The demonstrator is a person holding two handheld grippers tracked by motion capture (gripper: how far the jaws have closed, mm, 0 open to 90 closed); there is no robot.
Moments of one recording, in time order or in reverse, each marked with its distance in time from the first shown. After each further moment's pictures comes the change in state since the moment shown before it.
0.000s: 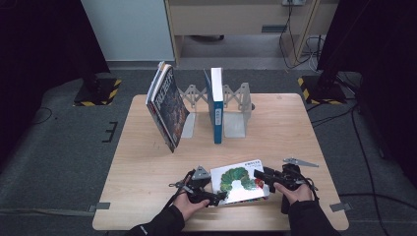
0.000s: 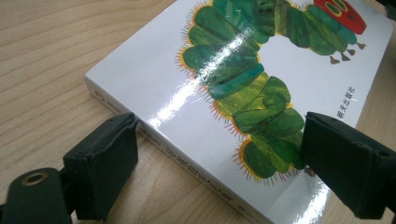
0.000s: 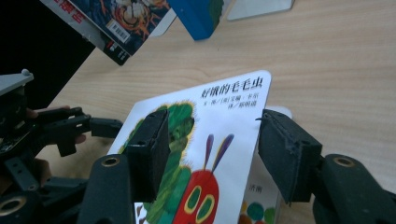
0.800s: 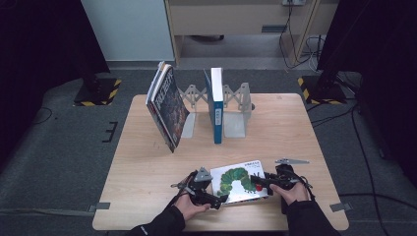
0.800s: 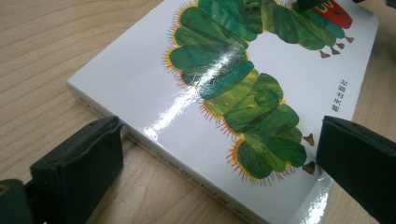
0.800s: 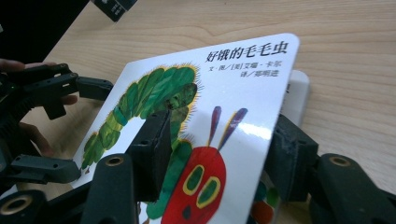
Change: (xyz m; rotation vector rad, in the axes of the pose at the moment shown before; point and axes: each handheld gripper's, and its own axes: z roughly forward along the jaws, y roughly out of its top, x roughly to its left) left arm -0.003 -0.001 0.005 0.004 -0.001 0.045; right arm -0.006 -0.002 0.019 0.164 0.020 -0.058
